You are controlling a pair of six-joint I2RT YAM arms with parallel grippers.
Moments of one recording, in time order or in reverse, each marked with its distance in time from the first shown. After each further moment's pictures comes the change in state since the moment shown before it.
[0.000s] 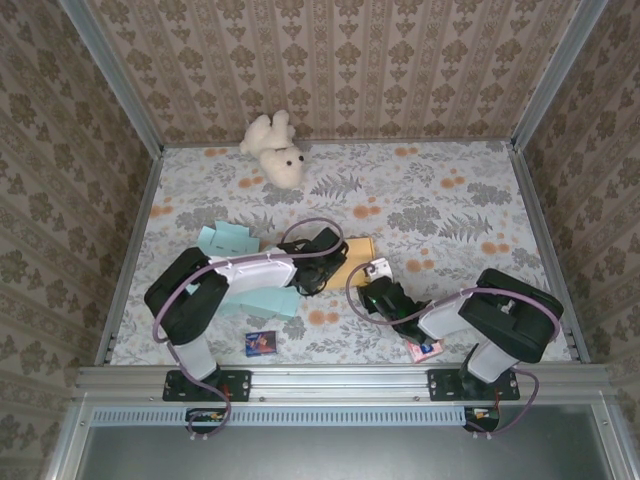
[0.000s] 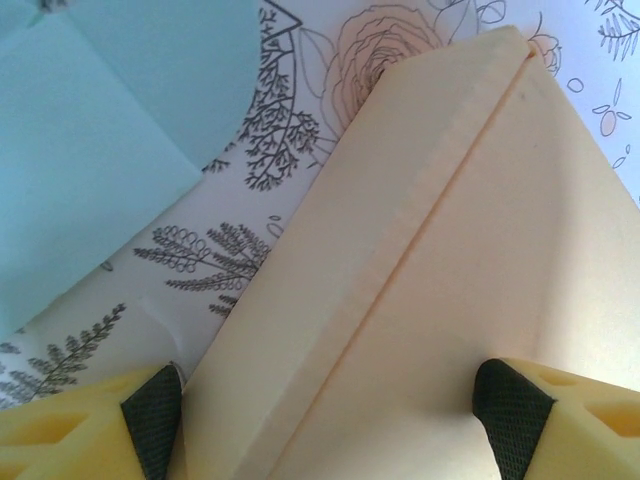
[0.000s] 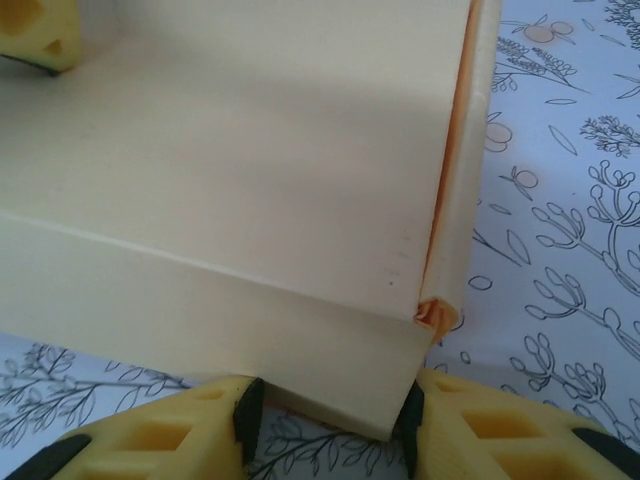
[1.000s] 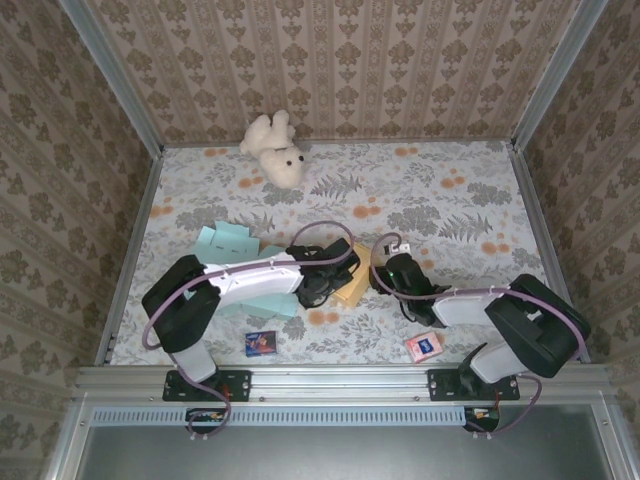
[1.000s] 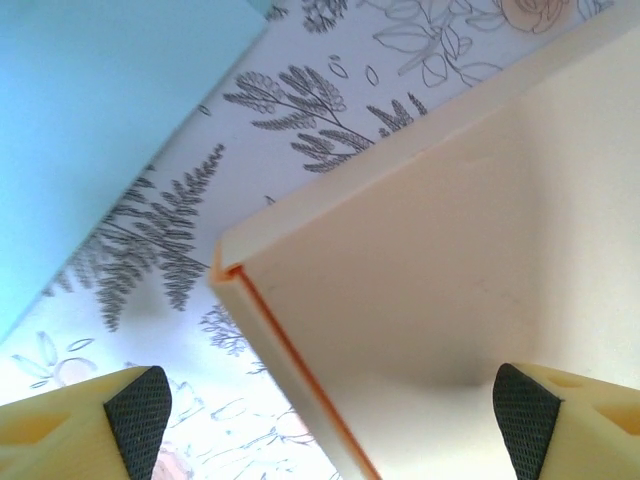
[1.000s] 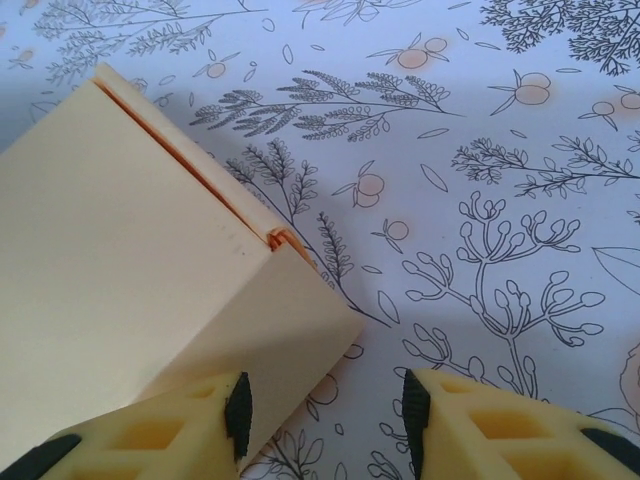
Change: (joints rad) left arm -0.111 -0.063 0.077 -0.288 -0.035 0.107; right arm -0.216 -0.151 0.046 -0.193 -0.215 0.124
